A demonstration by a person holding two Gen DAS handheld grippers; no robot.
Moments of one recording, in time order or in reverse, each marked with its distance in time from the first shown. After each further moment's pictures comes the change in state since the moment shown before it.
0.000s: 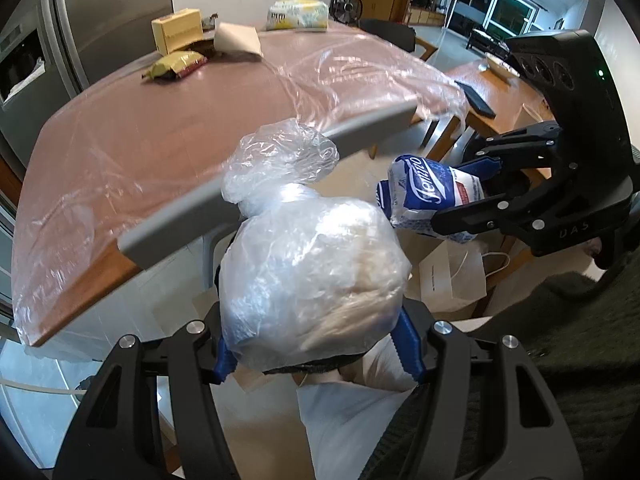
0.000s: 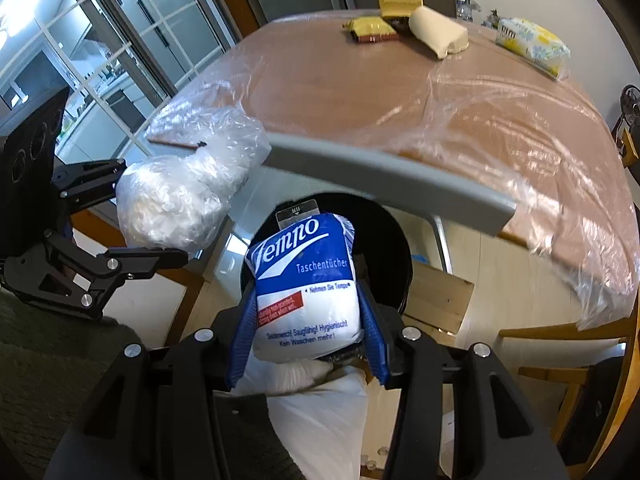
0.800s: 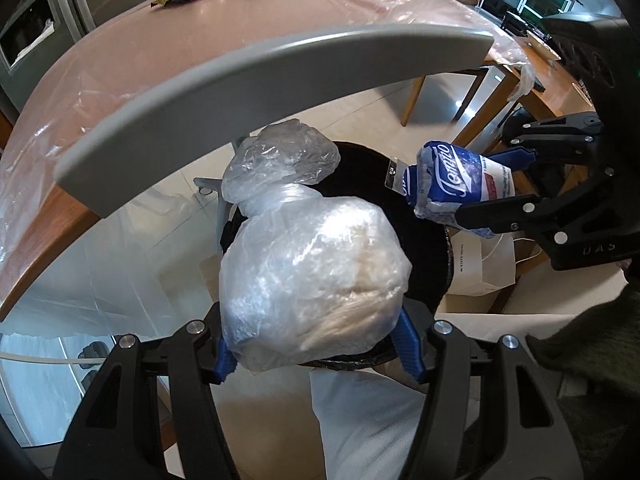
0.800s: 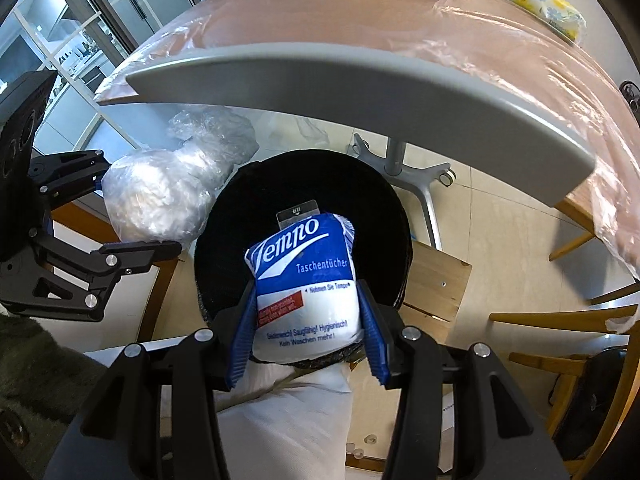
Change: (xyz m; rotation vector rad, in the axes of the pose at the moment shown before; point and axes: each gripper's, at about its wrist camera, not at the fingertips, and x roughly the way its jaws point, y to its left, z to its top) left arm 0.072 0.023 -0.020 -0.066 0.124 0.079; right arm 0.069 -0.011 -0.001 -0.007 0.085 -0.080
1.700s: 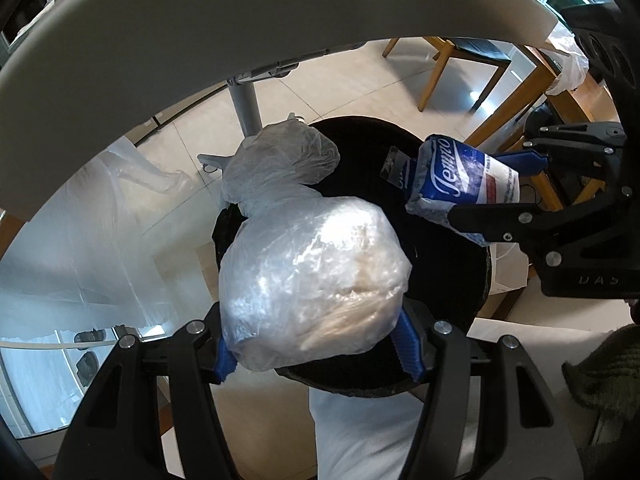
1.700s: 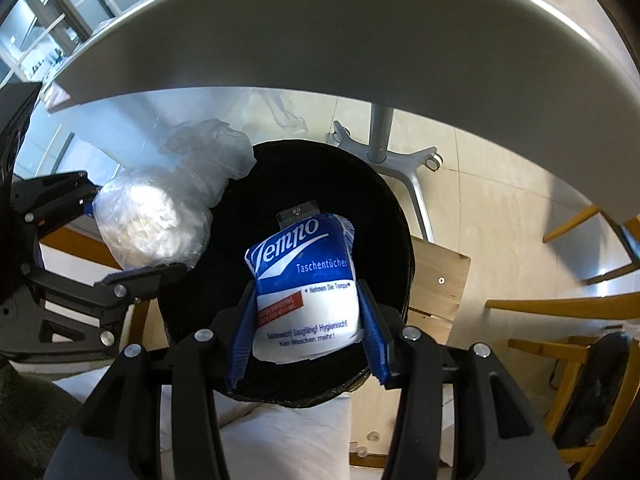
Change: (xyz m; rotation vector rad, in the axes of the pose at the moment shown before) left arm 0.048 0.003 0.009 -0.051 0.076 0.025; right arm 0.038 -0.001 0.015 0.082 0.037 -0.053
